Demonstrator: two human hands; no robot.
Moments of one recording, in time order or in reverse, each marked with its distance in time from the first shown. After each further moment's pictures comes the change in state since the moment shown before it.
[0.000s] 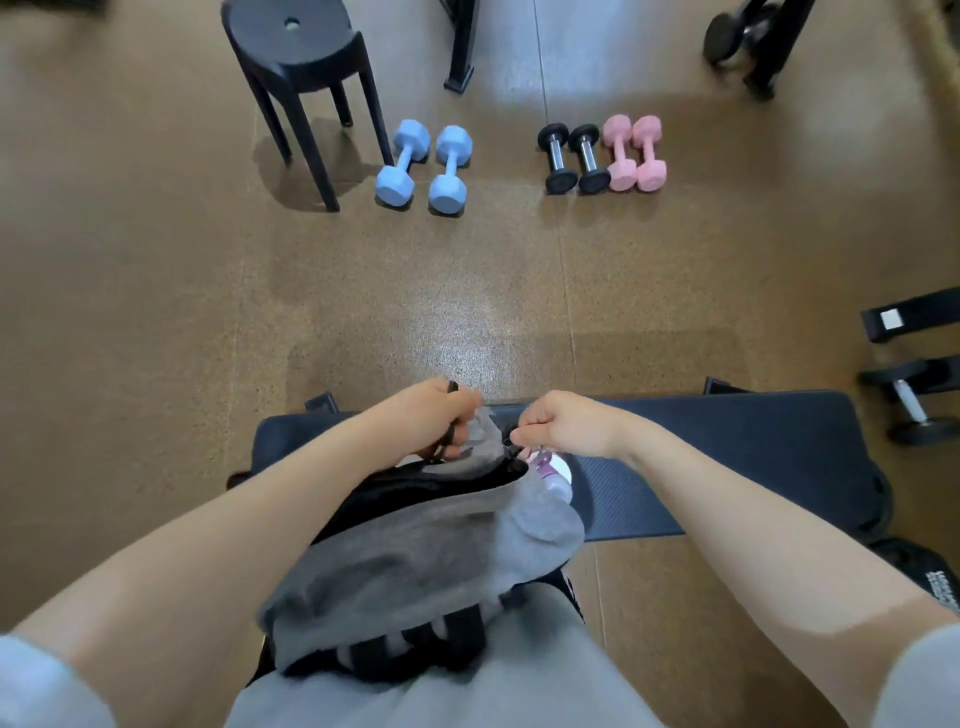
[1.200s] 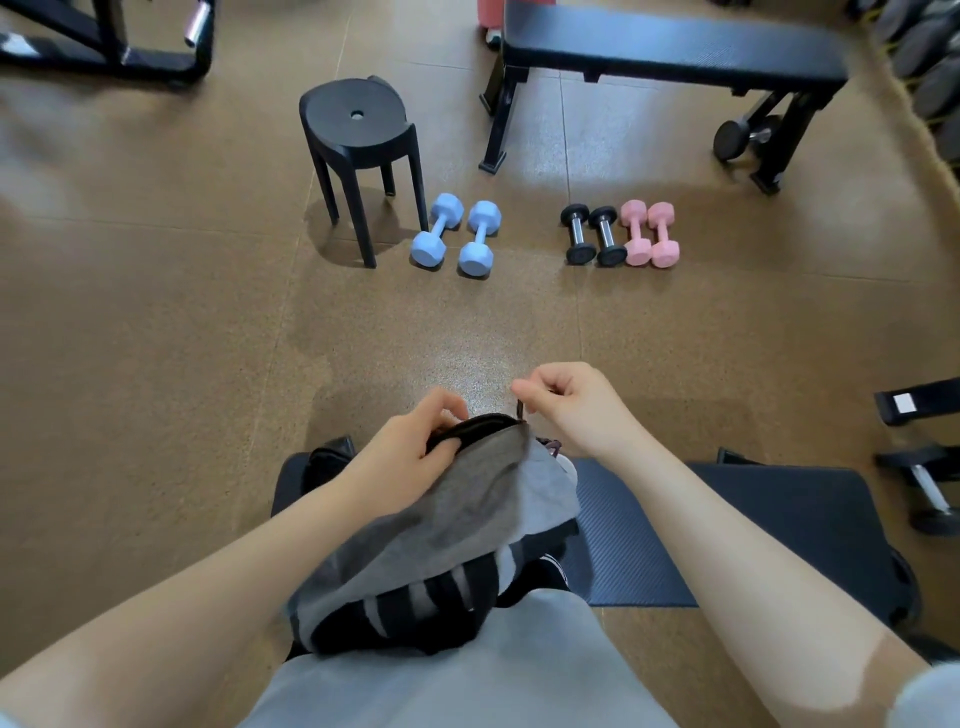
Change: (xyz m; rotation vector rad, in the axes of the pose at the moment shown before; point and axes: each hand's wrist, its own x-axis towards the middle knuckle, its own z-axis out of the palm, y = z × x) left_hand -0.057 -0.009 -0.034 0.528 0.284 0.579; right_hand -0.020 -0.079 -0.020 0.131 0.516 -0.321
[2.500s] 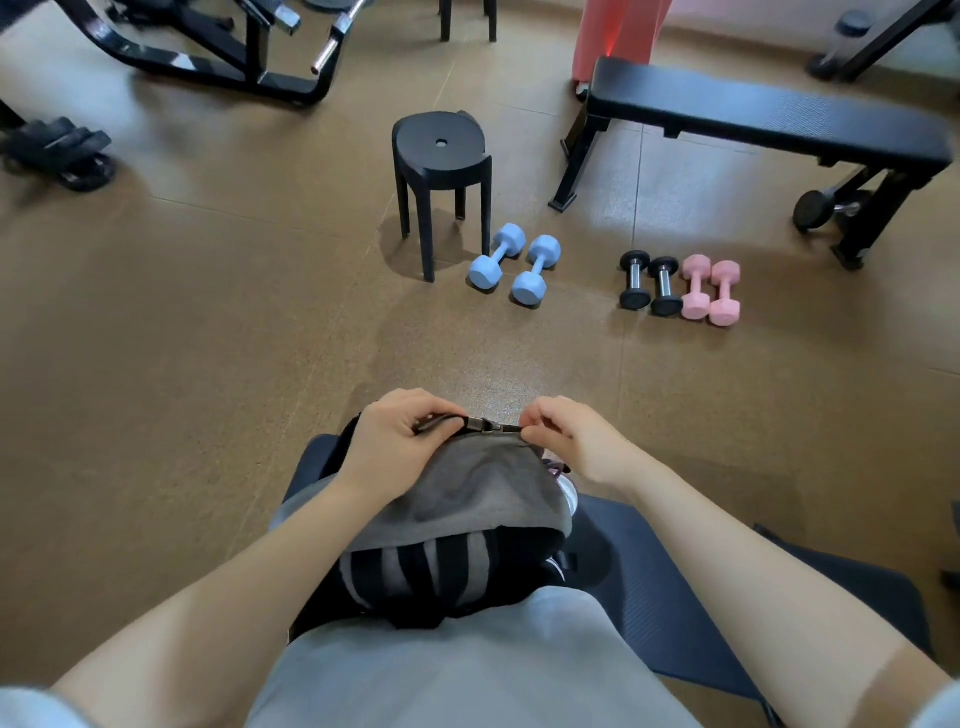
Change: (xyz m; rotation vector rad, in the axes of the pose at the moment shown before) left_hand -0.018 0.006 0.024 0.056 0.587 0.003; right_hand 0.002 0.037 -0.011 -0.295 -0.355 -0.218
